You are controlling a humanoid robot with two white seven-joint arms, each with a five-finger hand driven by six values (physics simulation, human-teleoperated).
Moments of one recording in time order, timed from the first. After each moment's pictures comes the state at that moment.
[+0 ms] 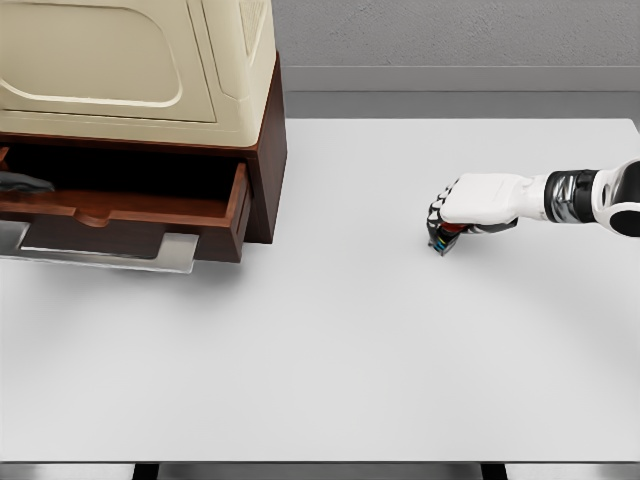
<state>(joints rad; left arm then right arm) -0.87 1.62 -1.09 -1.71 0.83 -0.61 -0.61 -0.80 -0.77 0.82 -1.38 0.54 -0.61 0.61</state>
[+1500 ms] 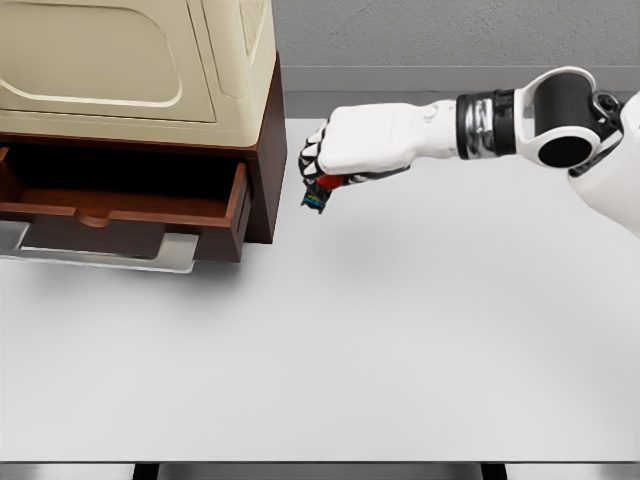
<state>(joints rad) -0.88 1.63 -0.95 -1.67 0.93 -0.61 -0.61 -1.08 -0.58 0.93 -1.52 0.31 -0.61 0.61</state>
